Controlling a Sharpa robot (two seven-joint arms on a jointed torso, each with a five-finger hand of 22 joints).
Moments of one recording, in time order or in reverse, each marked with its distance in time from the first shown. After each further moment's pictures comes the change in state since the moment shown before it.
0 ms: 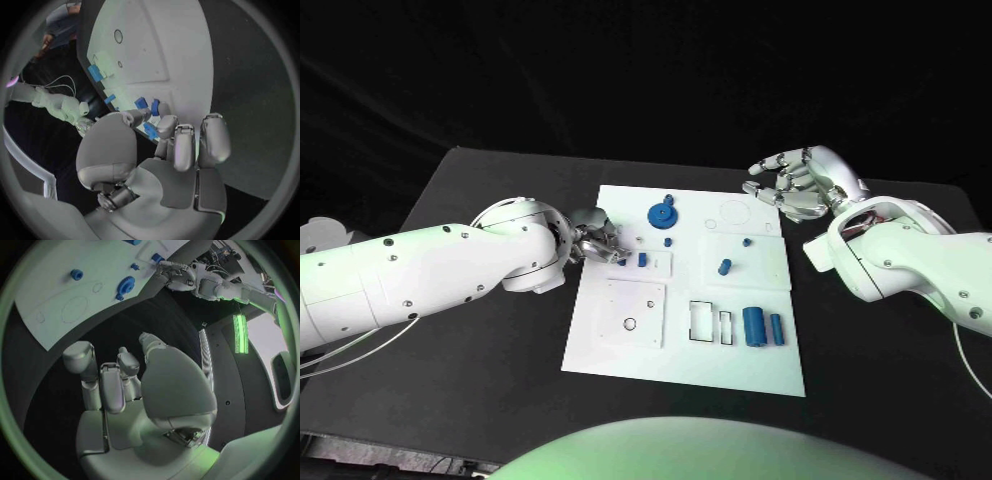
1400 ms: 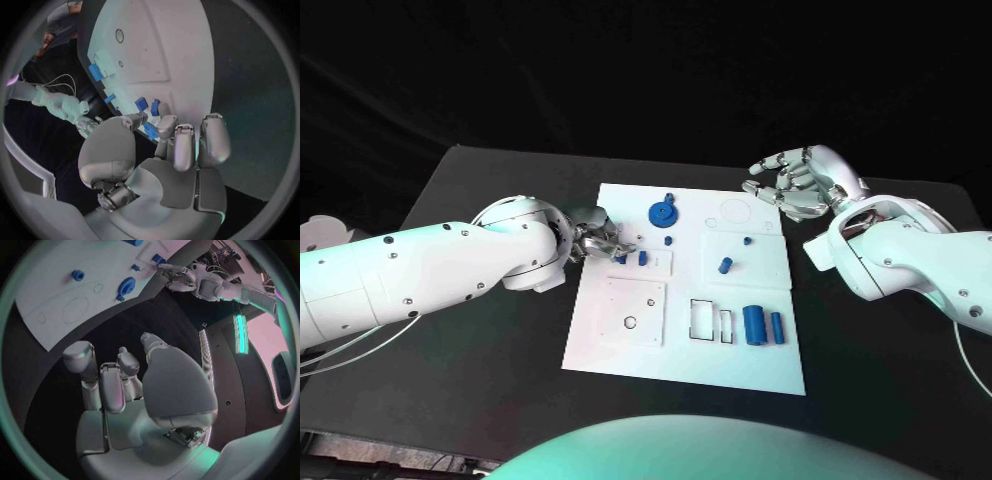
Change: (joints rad) left arm 0.000 0.000 0.000 0.002 0.011 -0.002 -0.004; left_hand -0.110 0.071 -0.104 0.011 0.000 0.011 0.003 -0.006 0.002 0.000 0.000 0.000 0.007 0.000 0.000 0.000 0.000 0.000 0.004 -0.004 0.000 0.001; right arm -0.001 0.002 0.000 -0.005 -0.001 0.008 -0.001; right_hand -0.024 -0.005 0.000 0.000 -0.004 0.000 0.000 0.004 0.000 0.000 0.000 0.000 0.000 0.000 0.000 0.000 0.000 0.000 0.000 0.000 -0.004 -0.001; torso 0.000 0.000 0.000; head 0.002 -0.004
